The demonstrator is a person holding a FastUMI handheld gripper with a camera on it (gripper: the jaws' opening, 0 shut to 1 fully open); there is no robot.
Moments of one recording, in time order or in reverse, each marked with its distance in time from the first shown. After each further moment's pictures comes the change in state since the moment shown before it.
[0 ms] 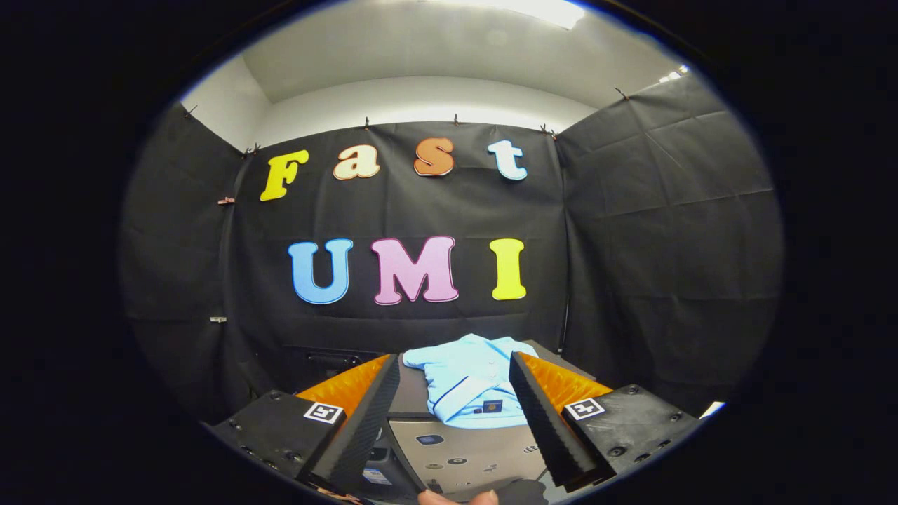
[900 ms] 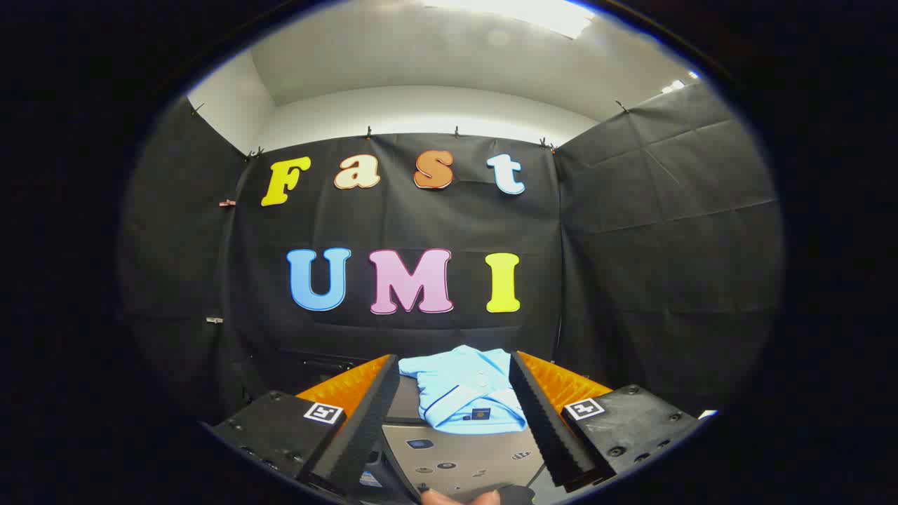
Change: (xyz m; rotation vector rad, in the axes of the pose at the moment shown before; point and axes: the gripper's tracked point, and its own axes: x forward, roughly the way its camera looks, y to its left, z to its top) arm -0.013 0.000 0.016 -0.050 -0.065 0.030
